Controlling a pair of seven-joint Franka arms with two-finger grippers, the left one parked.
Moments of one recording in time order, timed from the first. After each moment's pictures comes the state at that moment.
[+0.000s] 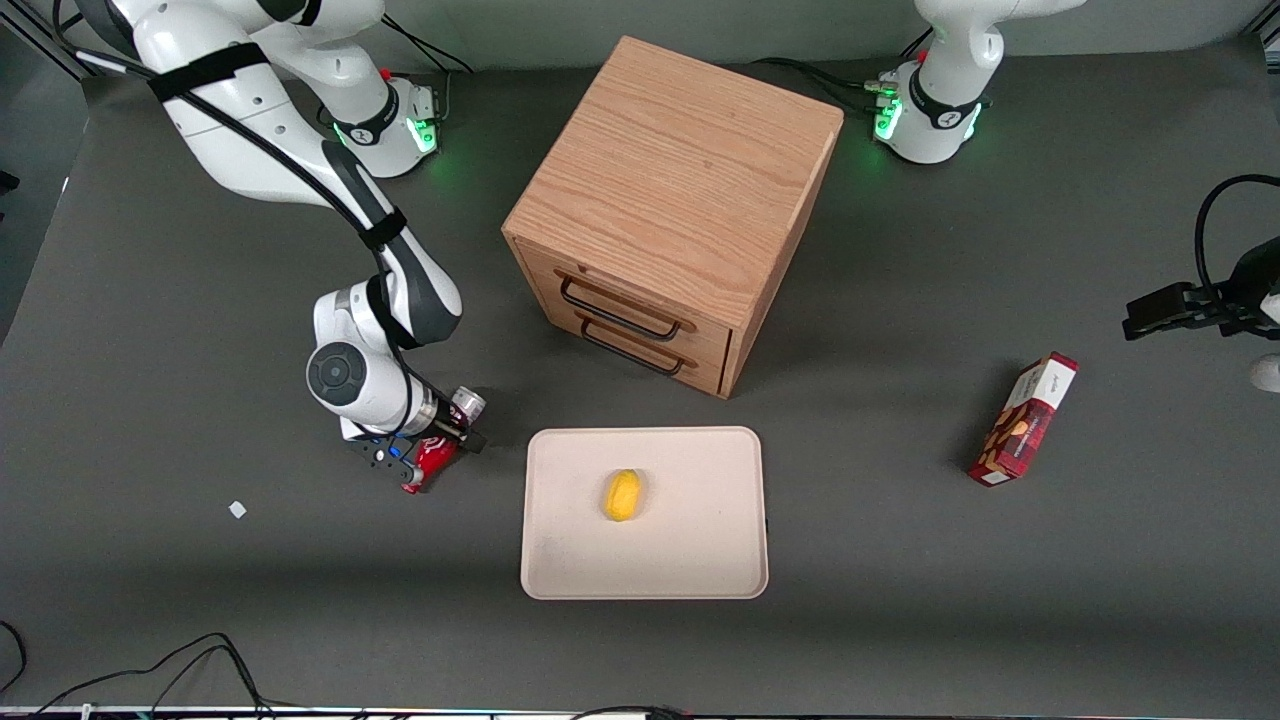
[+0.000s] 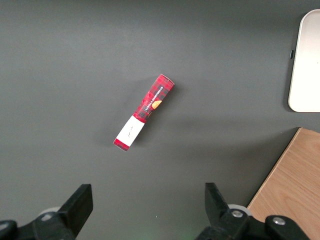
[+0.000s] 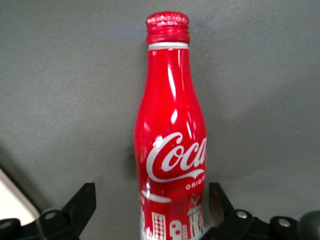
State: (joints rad) arm 0.23 0.59 0.08 -1.90 0.03 2.44 0.84
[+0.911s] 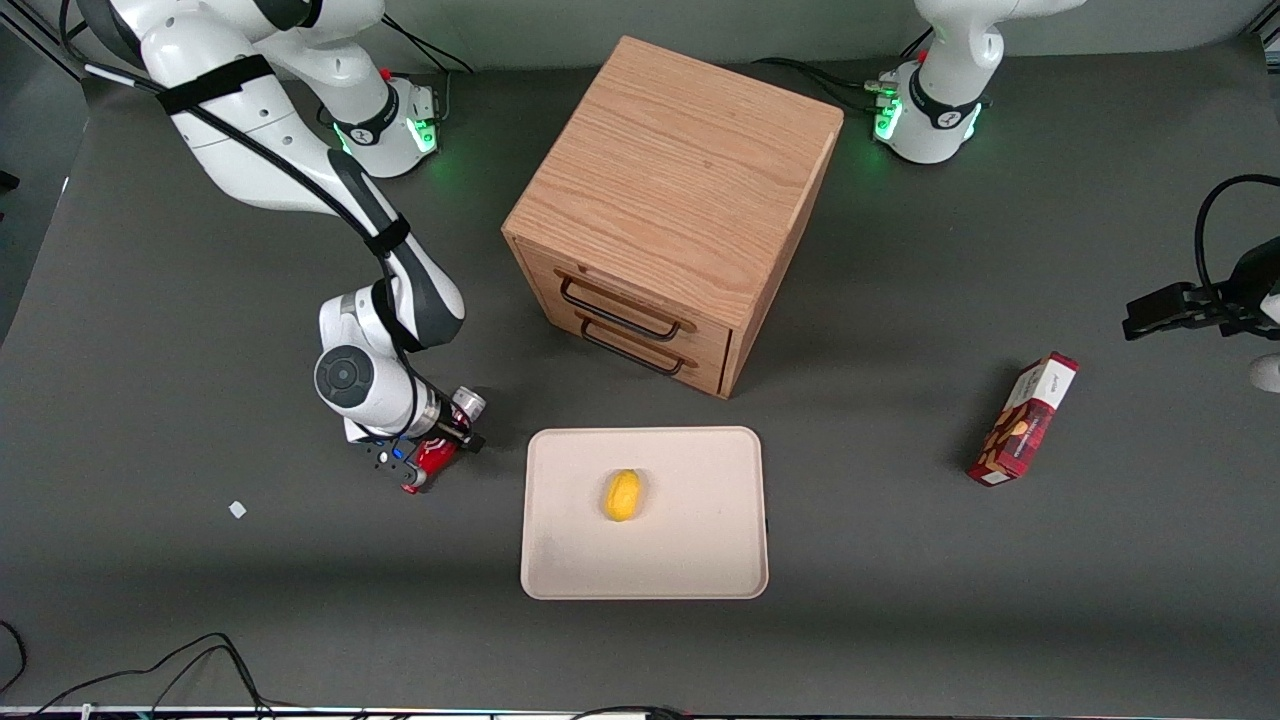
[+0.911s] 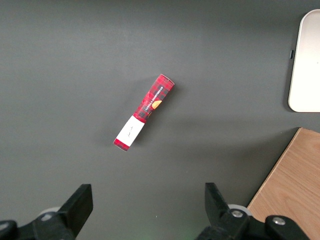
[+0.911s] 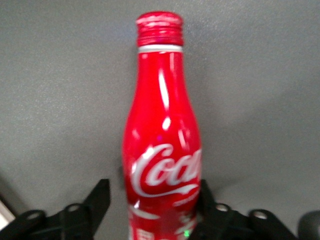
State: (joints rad) arm 0.22 0.60 0.07 -1.90 0.00 2.45 0.84
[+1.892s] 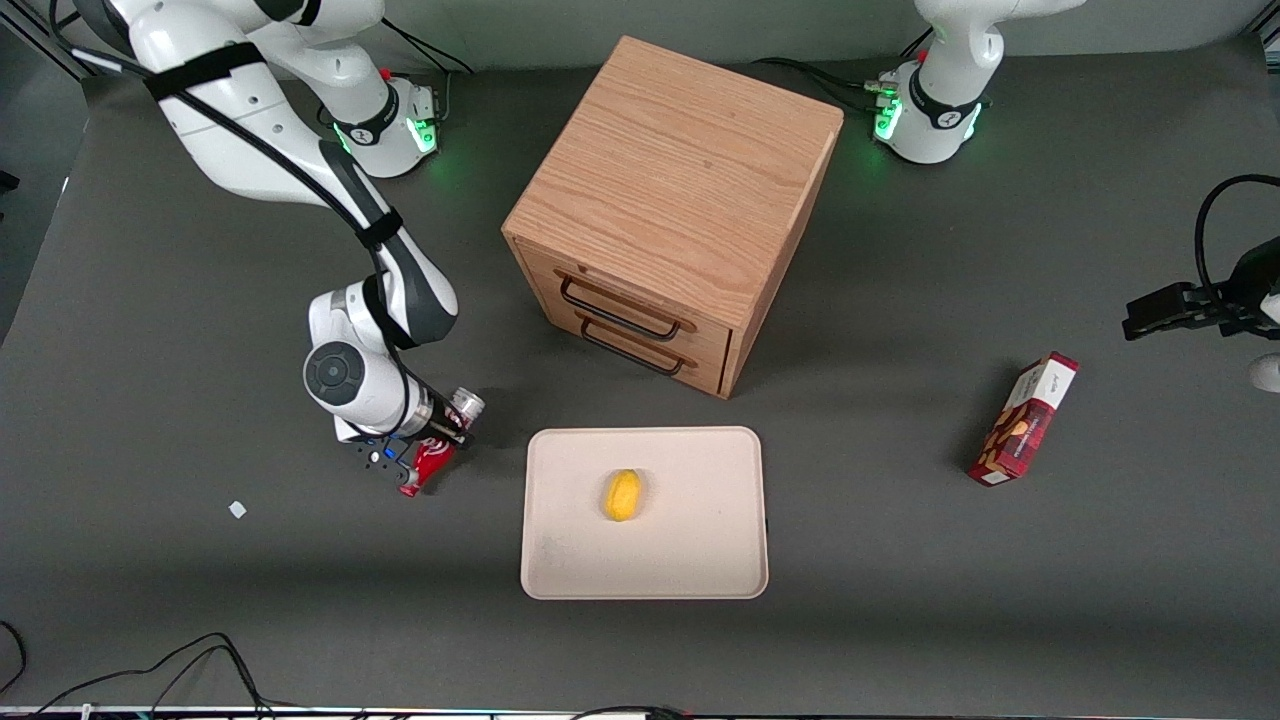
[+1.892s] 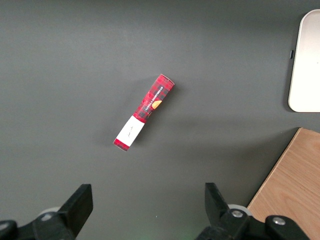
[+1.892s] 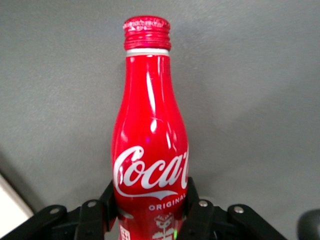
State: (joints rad) arm 0.22 0.53 0.07 -1.89 -0.01 2.35 0.84
